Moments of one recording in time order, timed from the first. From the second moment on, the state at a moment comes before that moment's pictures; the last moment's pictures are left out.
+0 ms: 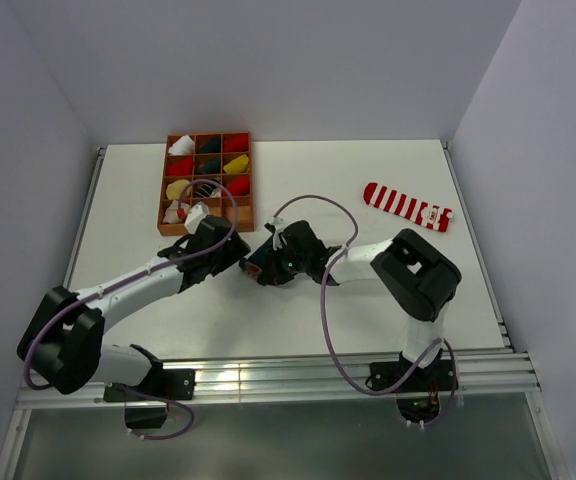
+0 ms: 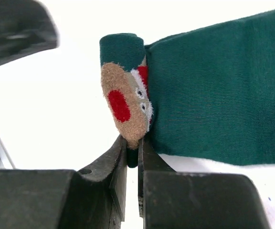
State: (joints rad) left arm -0.62 1.37 0.78 -0.21 -0.27 -1.06; right arm 0.78 1.83 0.86 0.28 -0.31 0.41
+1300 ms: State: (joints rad) left arm -0.57 1.39 0.41 0.29 -0.21 -1.20; right arm 0.68 1.99 0.93 0.36 -0.67 0.67
